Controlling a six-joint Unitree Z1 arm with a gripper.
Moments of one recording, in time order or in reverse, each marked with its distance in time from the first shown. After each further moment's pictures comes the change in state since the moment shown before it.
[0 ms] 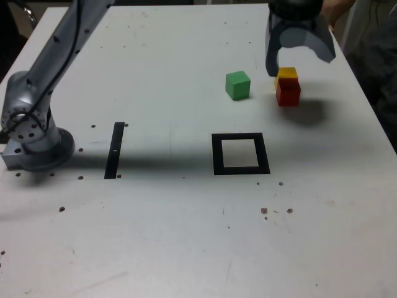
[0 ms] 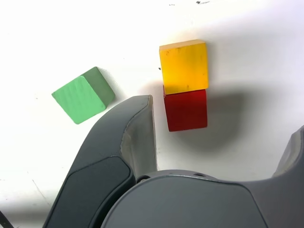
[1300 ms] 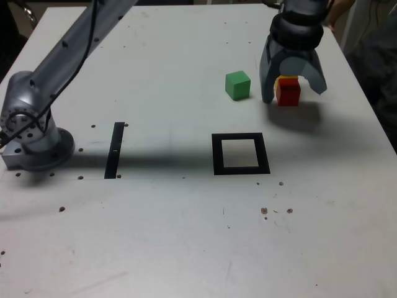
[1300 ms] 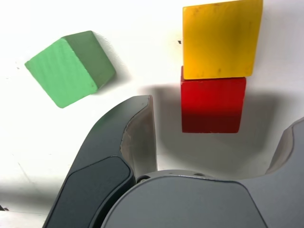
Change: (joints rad) arm -0.031 0.116 -0.011 0.051 -0.043 -0.110
